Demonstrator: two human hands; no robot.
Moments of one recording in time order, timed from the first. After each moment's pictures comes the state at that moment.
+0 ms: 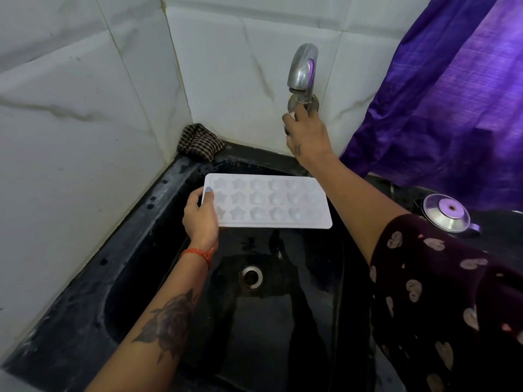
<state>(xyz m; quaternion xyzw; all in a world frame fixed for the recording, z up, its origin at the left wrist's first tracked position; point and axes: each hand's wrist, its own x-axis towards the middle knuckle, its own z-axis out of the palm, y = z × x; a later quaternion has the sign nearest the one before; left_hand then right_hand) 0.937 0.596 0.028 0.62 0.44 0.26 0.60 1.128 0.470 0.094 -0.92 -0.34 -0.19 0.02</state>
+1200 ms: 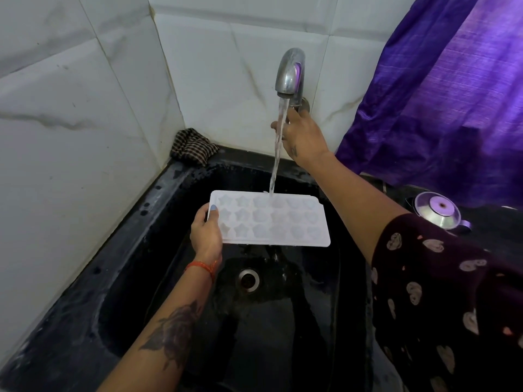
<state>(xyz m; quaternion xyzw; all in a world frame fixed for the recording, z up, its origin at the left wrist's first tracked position) 0.937 0.583 -0.003 0.58 0.43 0.22 0.66 1.134 0.462 0.102 -0.91 -0.38 -0.17 0.04</state>
